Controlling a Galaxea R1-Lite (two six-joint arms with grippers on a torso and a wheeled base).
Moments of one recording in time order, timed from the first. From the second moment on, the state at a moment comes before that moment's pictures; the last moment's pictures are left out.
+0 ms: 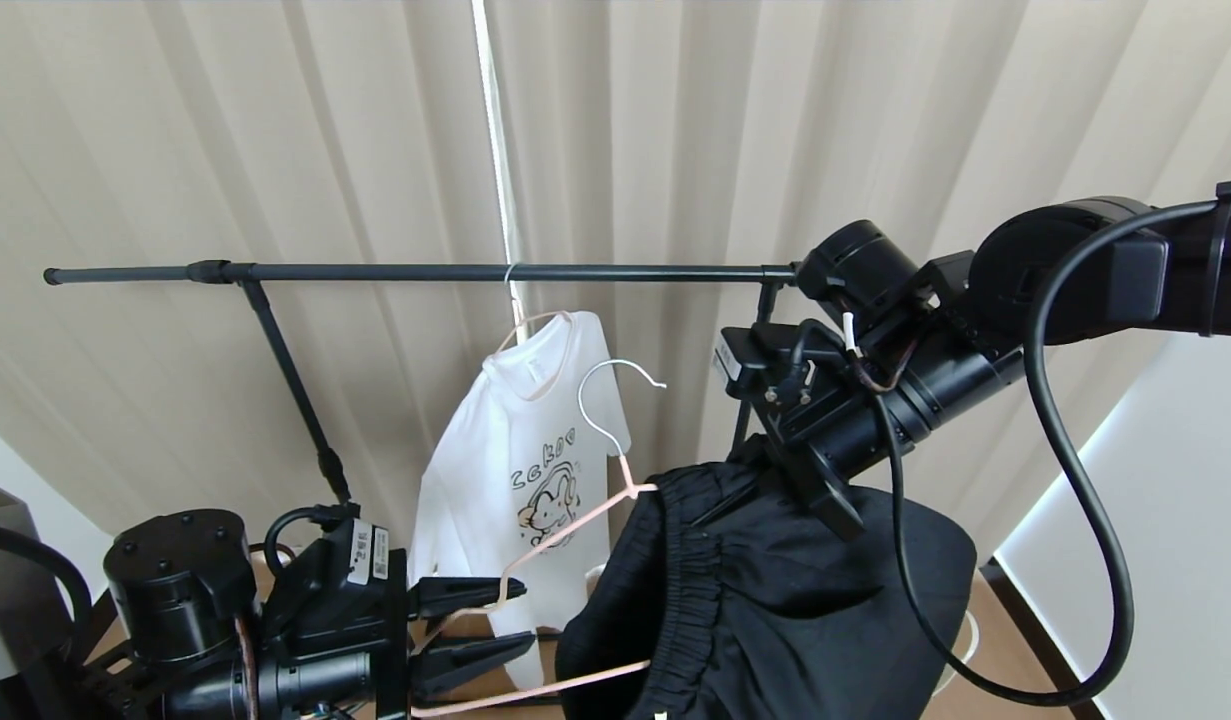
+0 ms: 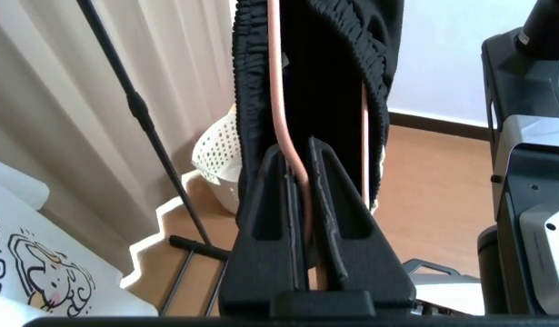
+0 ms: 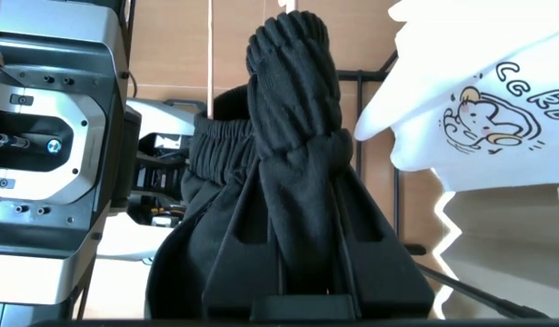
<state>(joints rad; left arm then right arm) -0.35 1.91 -0.11 -1.57 -0.87 0.30 0.54 1.98 -1.69 0.82 0.69 -0.88</state>
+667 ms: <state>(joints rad) -0.32 1.91 -0.13 -1.57 -0.87 0.27 0.54 1.94 -1.66 0.82 0.69 -0.89</state>
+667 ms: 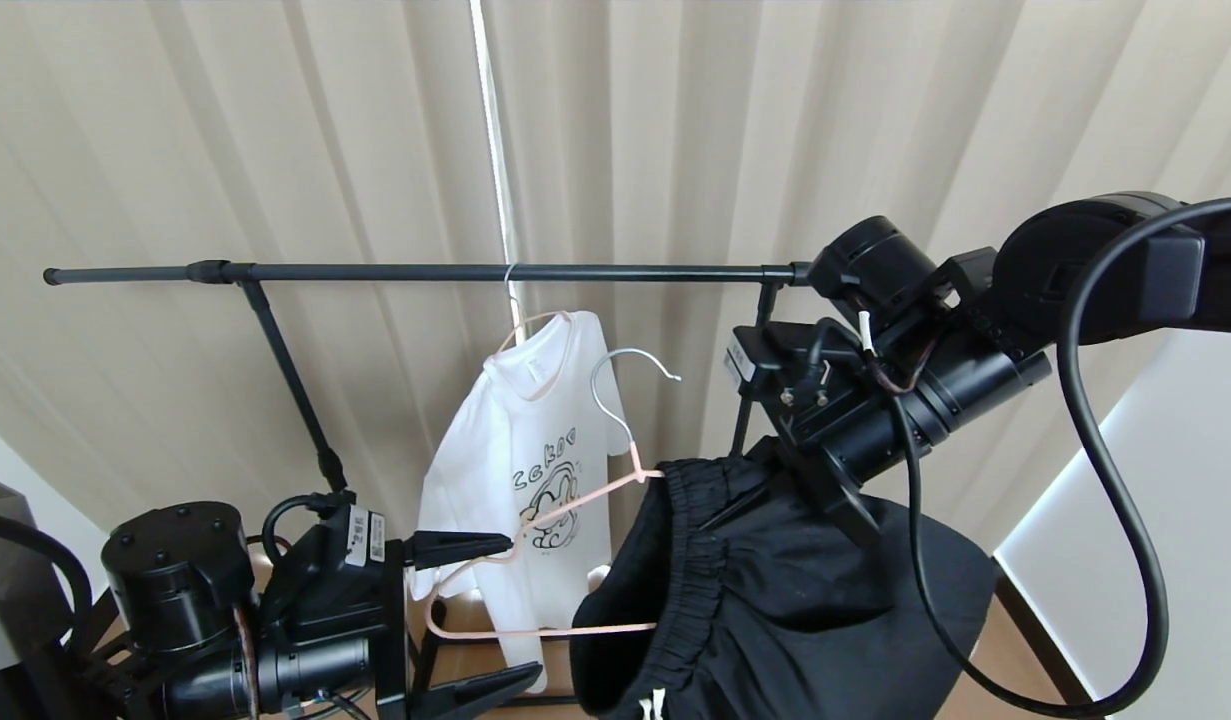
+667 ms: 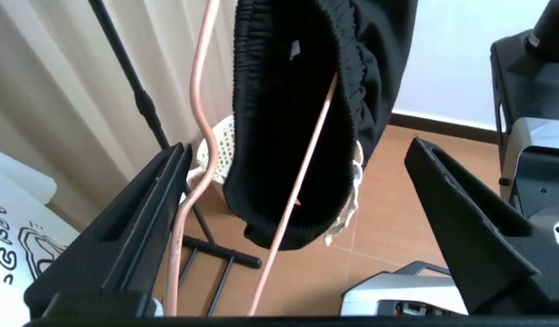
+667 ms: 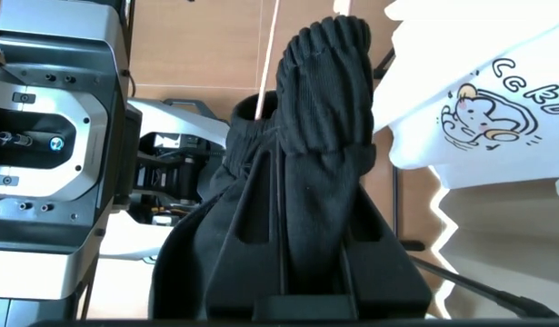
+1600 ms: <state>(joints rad) -0.19 1.89 -0.19 -1.57 -0.87 -0.04 0.49 1.84 -1.56 0.80 0.59 -0.88</state>
